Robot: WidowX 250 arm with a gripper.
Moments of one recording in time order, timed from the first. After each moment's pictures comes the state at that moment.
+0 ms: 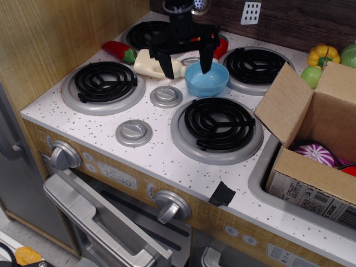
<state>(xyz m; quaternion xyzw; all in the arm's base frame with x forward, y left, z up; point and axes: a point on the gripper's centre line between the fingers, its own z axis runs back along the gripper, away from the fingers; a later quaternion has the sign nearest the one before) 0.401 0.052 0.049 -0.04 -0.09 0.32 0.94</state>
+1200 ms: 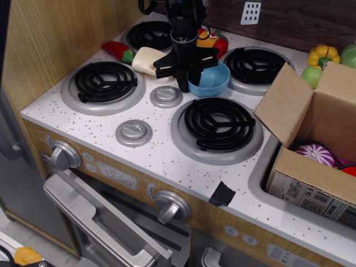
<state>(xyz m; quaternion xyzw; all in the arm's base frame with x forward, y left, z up) 0.427 0.064 0.005 -0.03 -0.12 0.37 0.92</state>
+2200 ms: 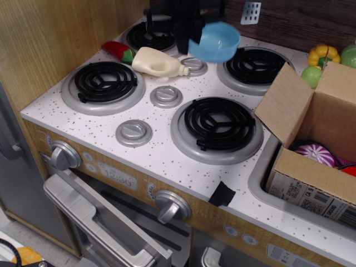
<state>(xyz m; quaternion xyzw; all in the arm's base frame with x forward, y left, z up) 0.368 0.031 0.120 -0.01 -0.10 0.36 0.93</state>
